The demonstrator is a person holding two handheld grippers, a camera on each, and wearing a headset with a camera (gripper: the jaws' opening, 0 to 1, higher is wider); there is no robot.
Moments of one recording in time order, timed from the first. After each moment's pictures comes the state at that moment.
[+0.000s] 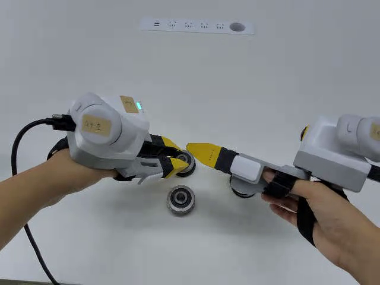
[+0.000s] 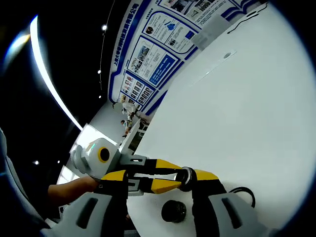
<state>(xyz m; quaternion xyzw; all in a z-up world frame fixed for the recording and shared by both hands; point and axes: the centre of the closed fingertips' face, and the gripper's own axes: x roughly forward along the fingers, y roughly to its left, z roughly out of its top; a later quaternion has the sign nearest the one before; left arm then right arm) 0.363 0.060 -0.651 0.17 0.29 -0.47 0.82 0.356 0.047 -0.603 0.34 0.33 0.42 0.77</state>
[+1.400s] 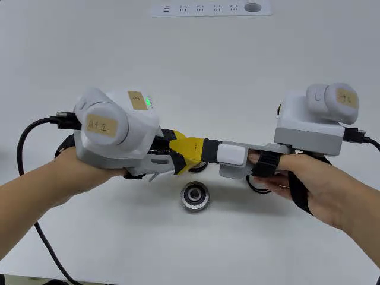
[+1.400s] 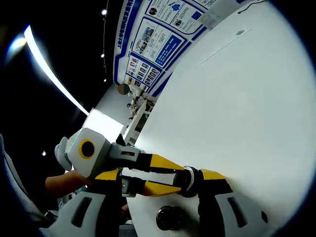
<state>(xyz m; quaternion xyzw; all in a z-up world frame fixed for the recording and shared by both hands) 0.363 0.060 -0.652 0.18 0.29 -0.47 0.81 0.357 0.079 -0.625 0.31 0.39 0.48 0.72</state>
